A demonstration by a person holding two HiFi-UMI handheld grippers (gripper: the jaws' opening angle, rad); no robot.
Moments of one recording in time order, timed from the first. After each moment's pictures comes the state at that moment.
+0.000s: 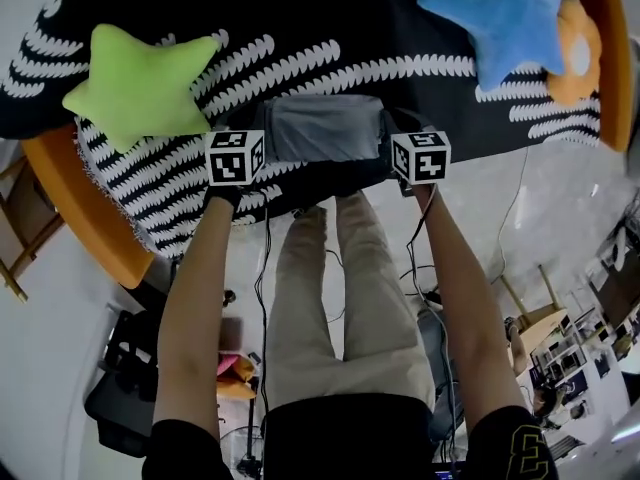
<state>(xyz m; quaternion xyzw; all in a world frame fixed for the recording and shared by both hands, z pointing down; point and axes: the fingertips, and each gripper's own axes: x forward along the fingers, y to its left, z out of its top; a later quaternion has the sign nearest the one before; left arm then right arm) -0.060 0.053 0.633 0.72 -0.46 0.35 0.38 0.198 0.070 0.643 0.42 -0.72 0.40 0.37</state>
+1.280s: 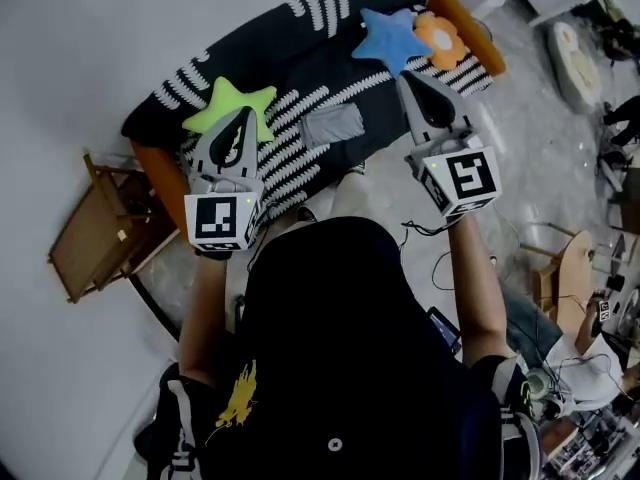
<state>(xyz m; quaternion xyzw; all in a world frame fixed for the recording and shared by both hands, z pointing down) -0.192 0.271 -0.156 0.90 -0.43 0.08 -0.02 0.015 0.285 -0.199 0.56 -0.82 -0.04 0.11</state>
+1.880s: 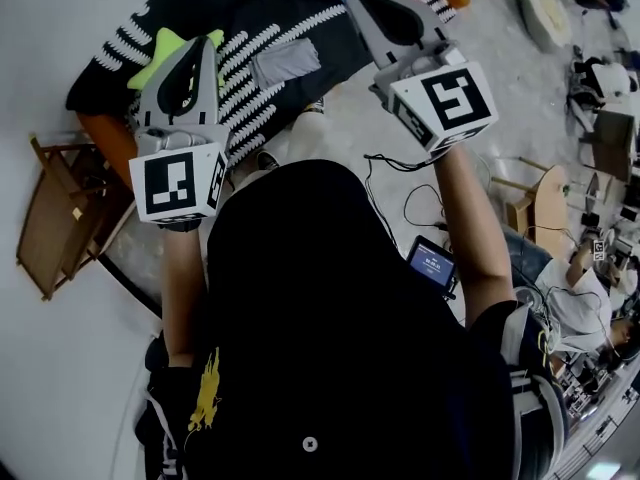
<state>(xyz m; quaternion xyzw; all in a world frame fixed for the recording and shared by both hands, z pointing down) -0.173 0.313 -0.169 0.91 -0.42 0.04 -0.01 -0.021 0.316 -0.207 0.52 -0.84 -0.06 0.12</state>
